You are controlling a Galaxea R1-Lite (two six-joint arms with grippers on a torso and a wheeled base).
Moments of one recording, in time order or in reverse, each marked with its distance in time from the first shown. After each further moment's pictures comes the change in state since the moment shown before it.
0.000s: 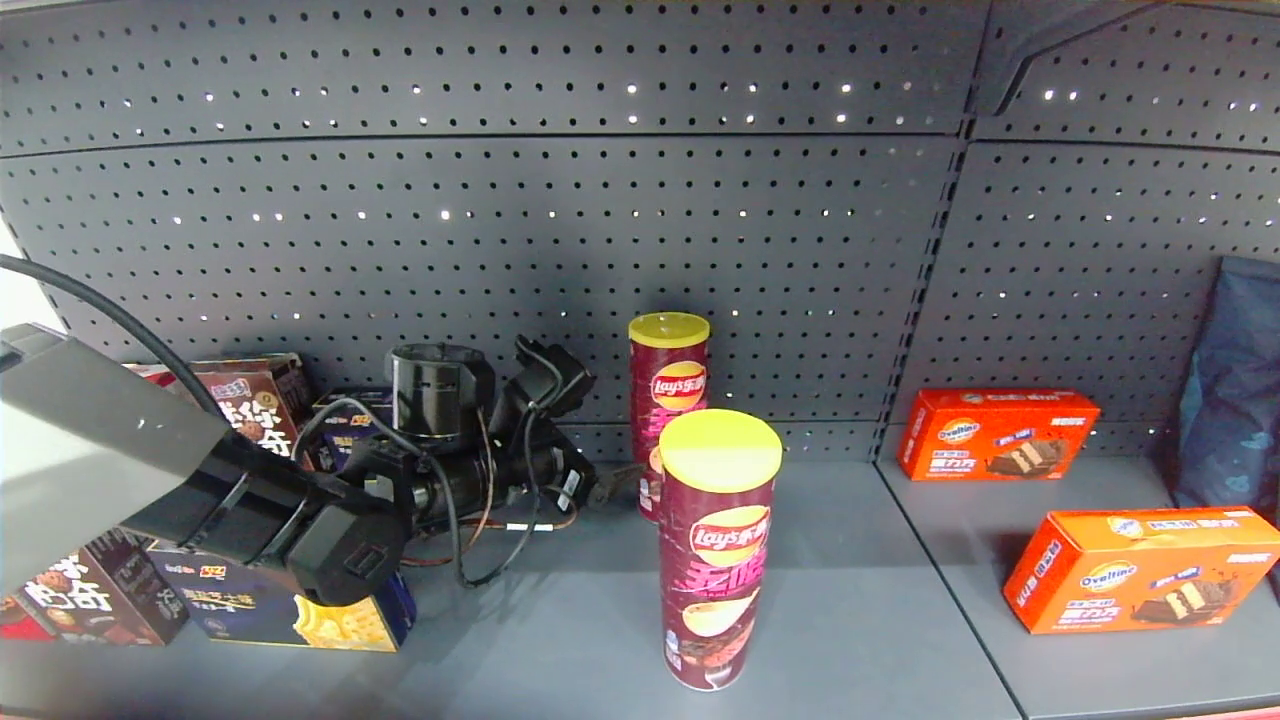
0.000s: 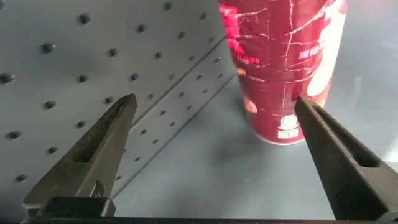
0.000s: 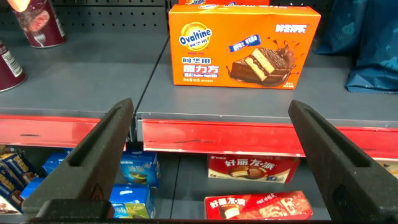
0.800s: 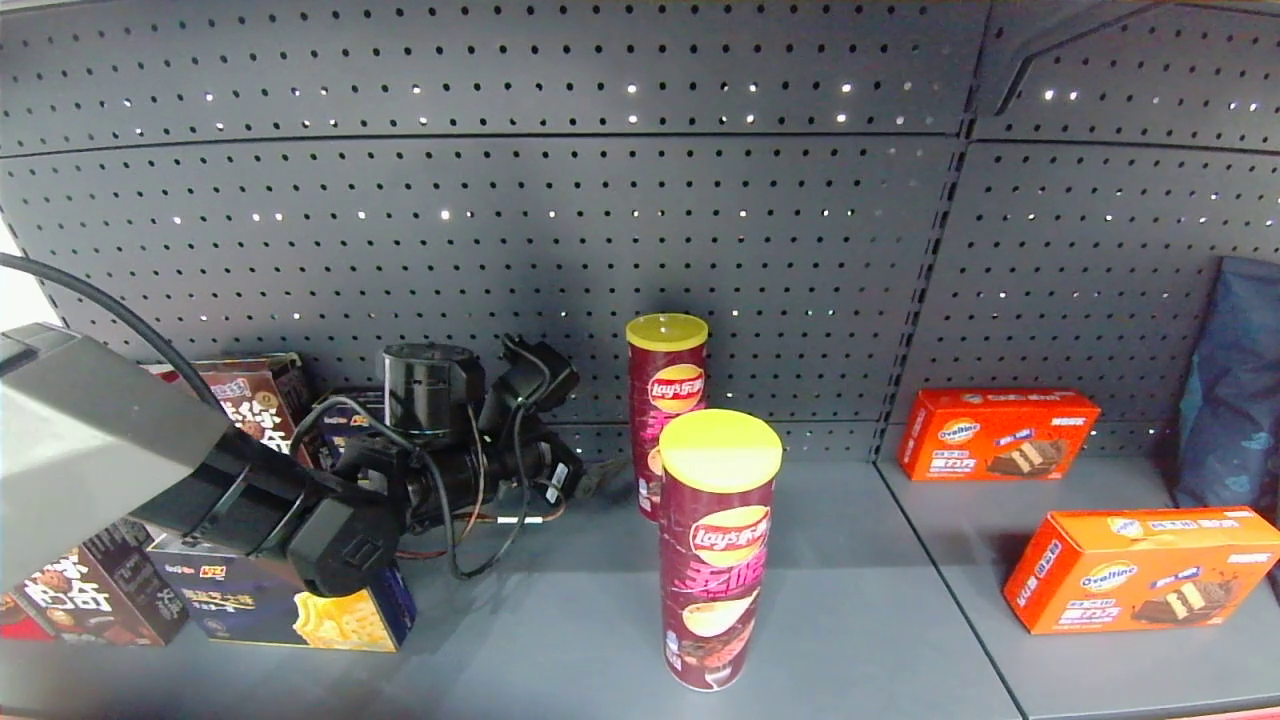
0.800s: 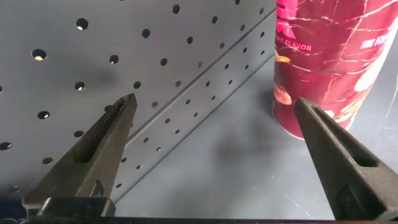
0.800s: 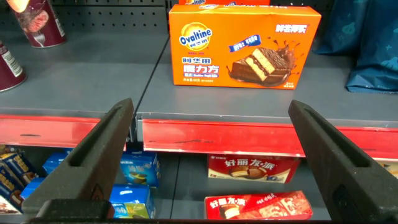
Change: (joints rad) left arm 0.036 0.017 -0.010 -0.005 0.026 0.000; right arm 0.000 0.000 0.000 0.000 0.000 0.000
